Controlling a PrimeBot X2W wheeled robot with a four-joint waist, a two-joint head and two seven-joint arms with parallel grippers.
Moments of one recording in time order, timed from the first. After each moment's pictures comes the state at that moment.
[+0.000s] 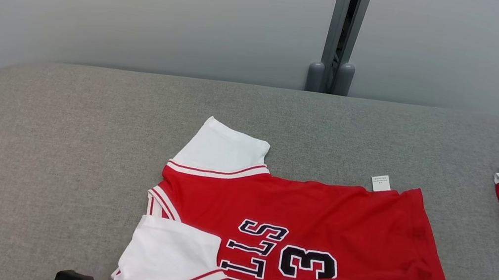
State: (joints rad) left arm -0.04 0.33 -0.59 0.46 -0.58 0.13 -0.05; right arm -0.06 -0.12 0.11 0.66 0.93 0.13 -0.21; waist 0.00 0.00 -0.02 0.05
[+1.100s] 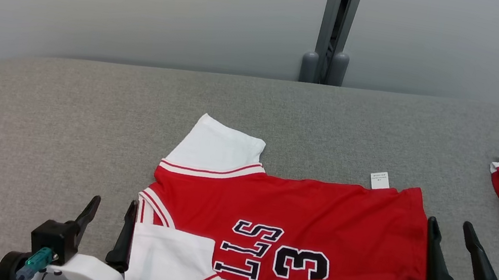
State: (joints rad) left arm -0.08 0.29 -0.47 0.26 -0.59 0.24 -0.24; right arm -0.08 -0.15 0.06 0.28 0.40 0.13 -0.22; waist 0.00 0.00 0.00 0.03
